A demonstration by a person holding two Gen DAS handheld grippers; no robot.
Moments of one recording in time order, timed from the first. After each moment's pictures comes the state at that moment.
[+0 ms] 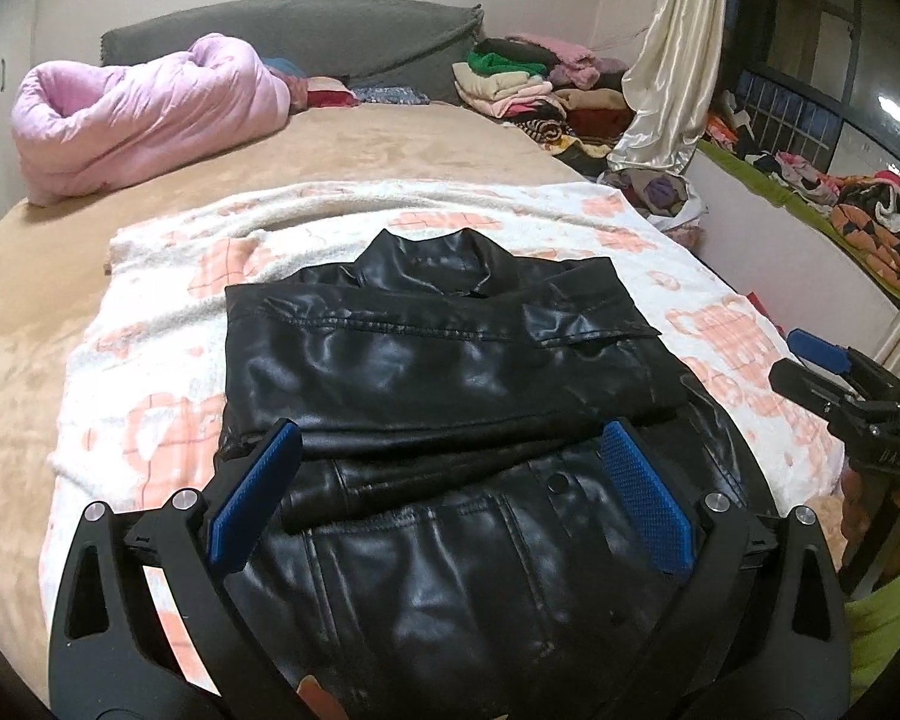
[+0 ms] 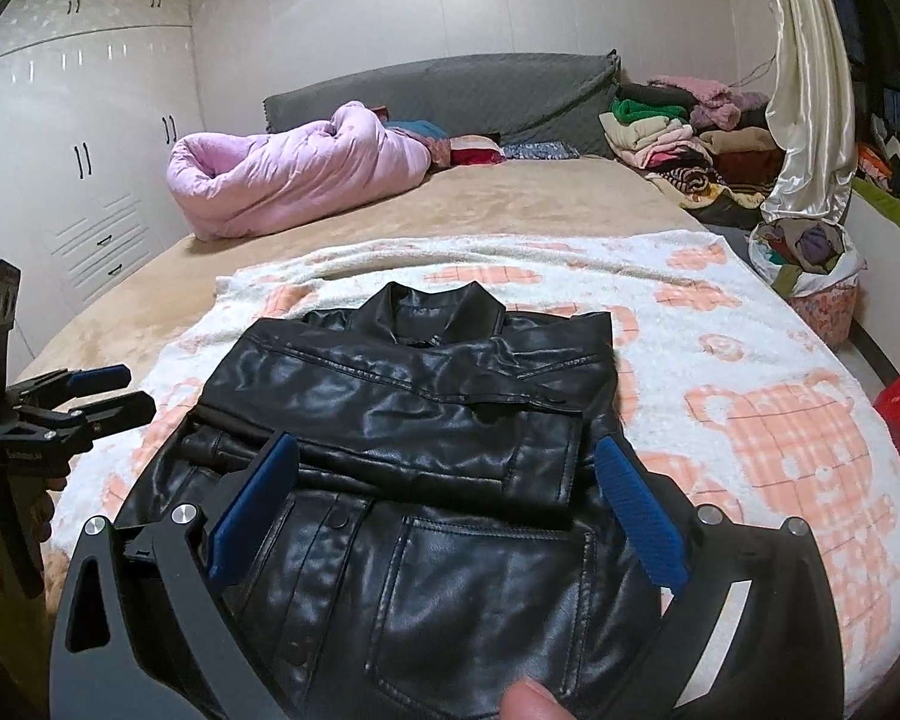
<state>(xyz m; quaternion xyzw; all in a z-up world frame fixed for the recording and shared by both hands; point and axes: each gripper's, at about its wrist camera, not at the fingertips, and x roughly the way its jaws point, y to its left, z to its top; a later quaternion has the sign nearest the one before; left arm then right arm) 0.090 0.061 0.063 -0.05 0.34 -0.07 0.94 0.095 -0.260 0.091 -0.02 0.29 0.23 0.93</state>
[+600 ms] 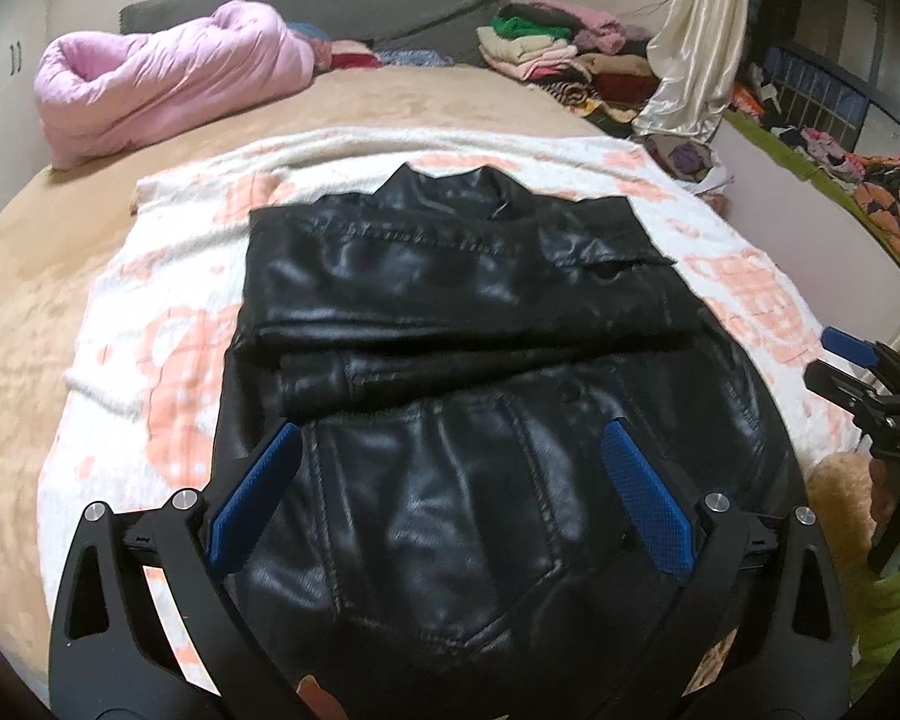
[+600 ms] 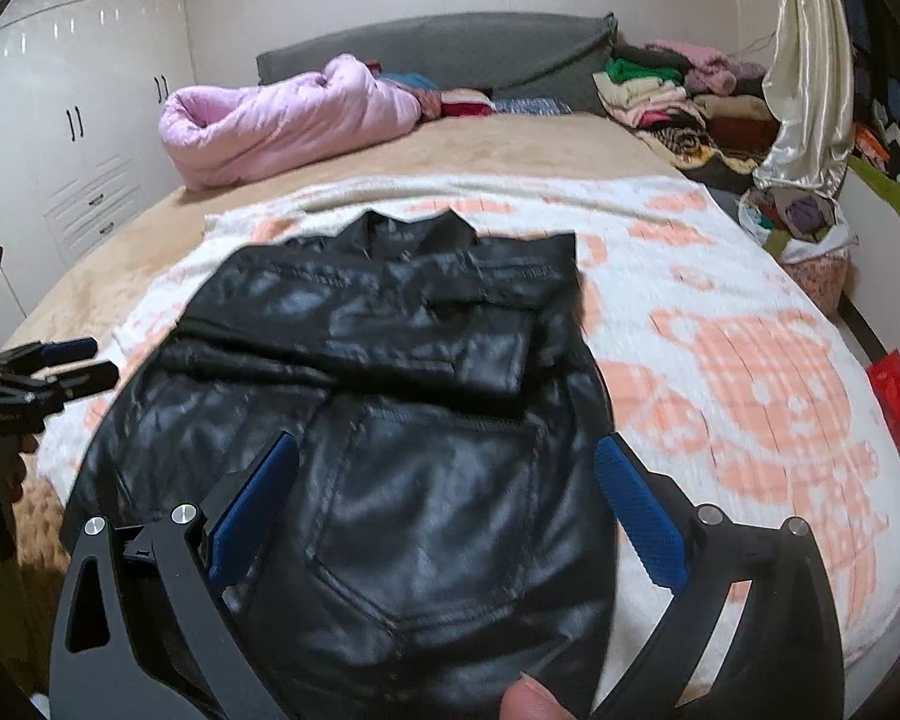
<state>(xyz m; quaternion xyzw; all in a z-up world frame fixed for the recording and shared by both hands) 0.057 0.054 0.029 -0.05 0.39 -0.03 0.92 0.070 -0.298 0.053 -0.05 0.35 0.22 0.91</state>
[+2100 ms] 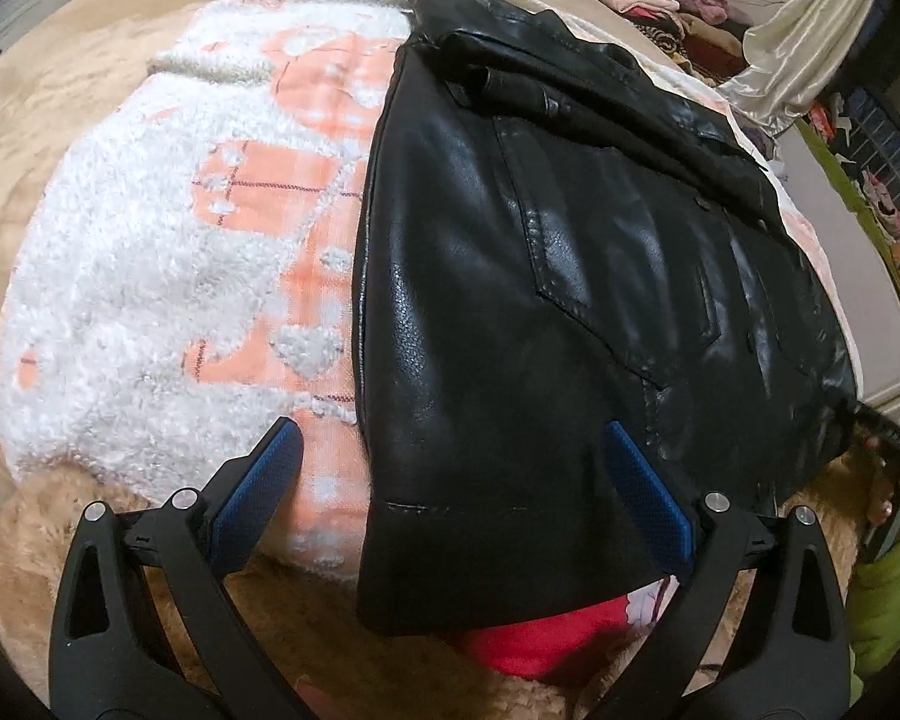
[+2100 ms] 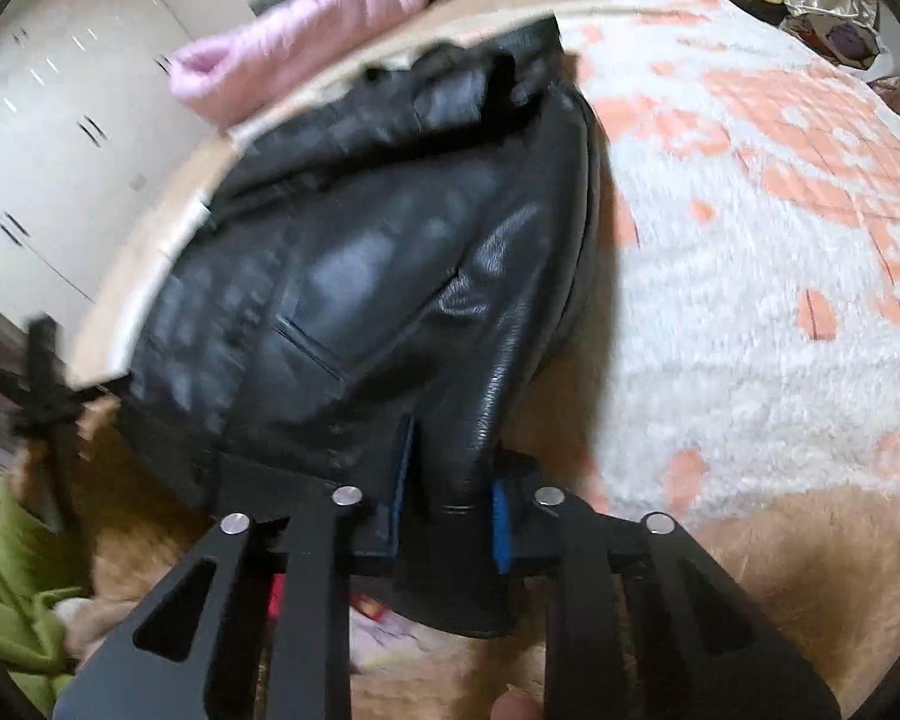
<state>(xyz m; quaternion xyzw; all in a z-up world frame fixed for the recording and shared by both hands) -0.038 0.140 -0.066 -0.17 0.50 0.00 0.85 0.036 -0.383 -0.032 0.06 0.48 0.31 0.82</state>
